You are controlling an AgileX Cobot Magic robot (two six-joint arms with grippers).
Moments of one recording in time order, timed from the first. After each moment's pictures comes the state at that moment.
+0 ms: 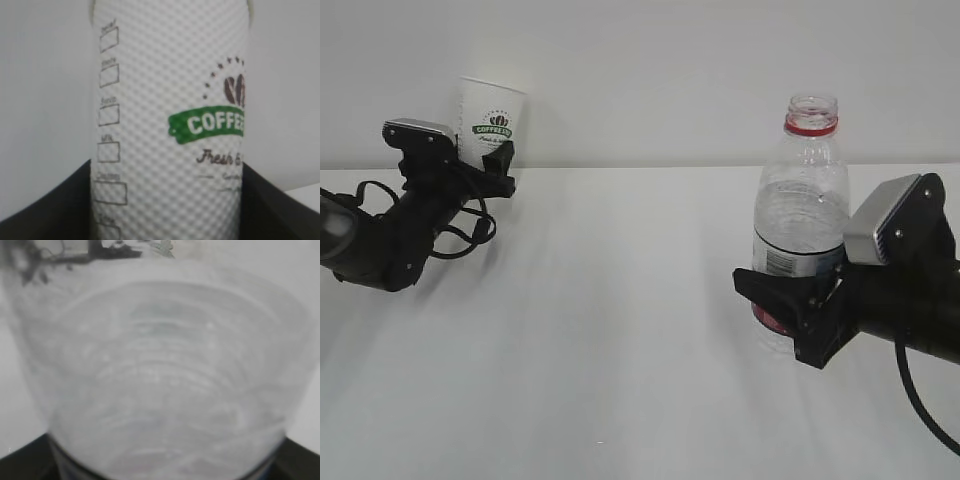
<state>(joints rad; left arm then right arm) -0.12 2.46 -1.31 0.10 -1.14 -0.03 0.18 1.63 -0.41 -0.73 -0.95 0.18</state>
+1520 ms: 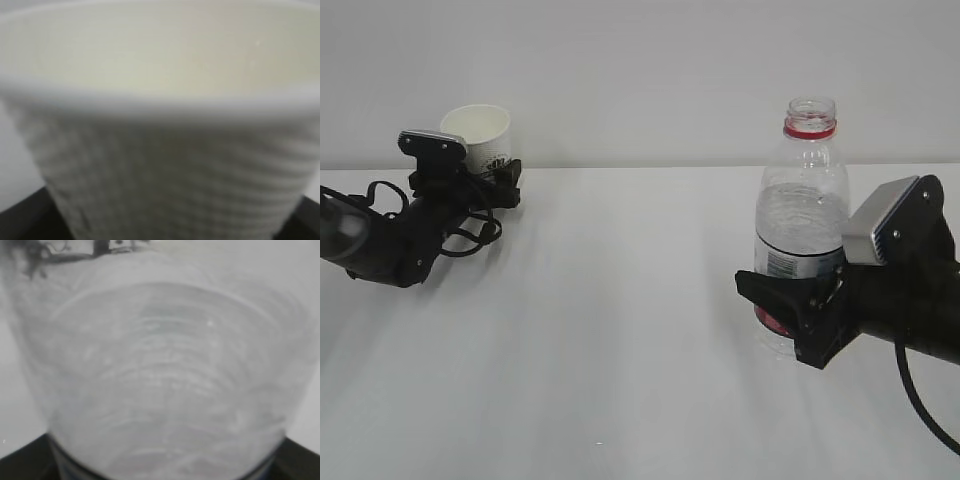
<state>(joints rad) -0.13 2.52 -1.40 0.08 -0.97 -0.03 0.18 1.64 -0.41 -0.72 -0.92 0.18</state>
